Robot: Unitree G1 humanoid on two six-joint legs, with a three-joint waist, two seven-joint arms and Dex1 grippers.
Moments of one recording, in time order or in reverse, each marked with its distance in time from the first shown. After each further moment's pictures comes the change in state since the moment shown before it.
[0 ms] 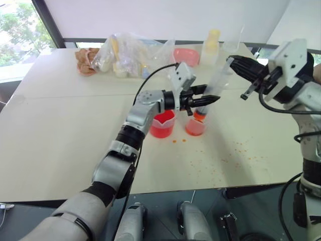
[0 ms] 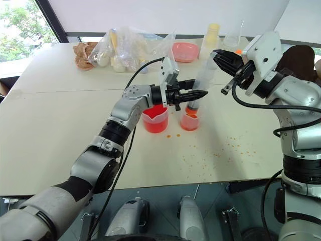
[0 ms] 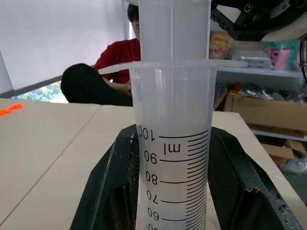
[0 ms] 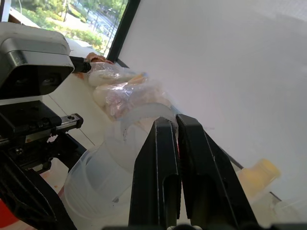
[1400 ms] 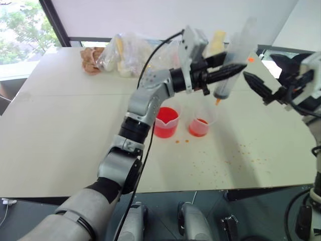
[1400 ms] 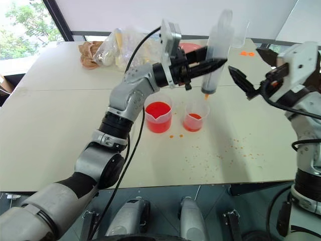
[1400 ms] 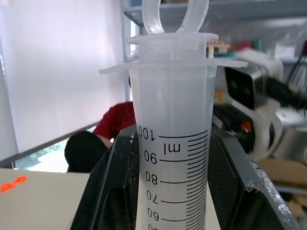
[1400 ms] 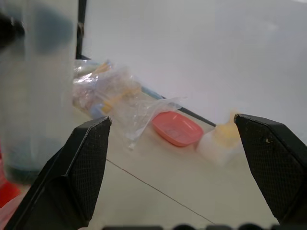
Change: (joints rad) left arm -0.121 -0.025 0.128 -0.177 -0.178 0.187 0.112; right arm 0.187 -0.036 -0.264 -0.041 0.117 0.143 -0.069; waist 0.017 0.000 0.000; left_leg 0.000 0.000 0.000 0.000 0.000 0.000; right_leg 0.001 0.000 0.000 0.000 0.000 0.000
